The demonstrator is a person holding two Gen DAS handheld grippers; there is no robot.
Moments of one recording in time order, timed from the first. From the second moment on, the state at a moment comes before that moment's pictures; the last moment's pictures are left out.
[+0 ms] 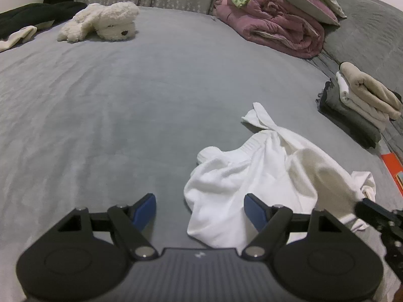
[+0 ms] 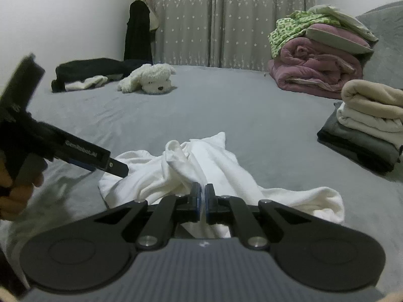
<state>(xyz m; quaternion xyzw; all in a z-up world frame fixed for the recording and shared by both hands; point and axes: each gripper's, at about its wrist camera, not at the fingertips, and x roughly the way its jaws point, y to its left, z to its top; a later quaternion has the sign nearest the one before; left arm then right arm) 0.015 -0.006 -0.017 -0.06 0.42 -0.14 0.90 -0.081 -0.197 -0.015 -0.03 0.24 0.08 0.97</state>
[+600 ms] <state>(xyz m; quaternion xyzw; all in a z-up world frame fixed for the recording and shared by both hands) 0.021 -0.019 -0.021 -0.08 0.41 -0.14 0.90 -0.090 -0.243 -0.019 0.01 0.27 0.03 0.96</state>
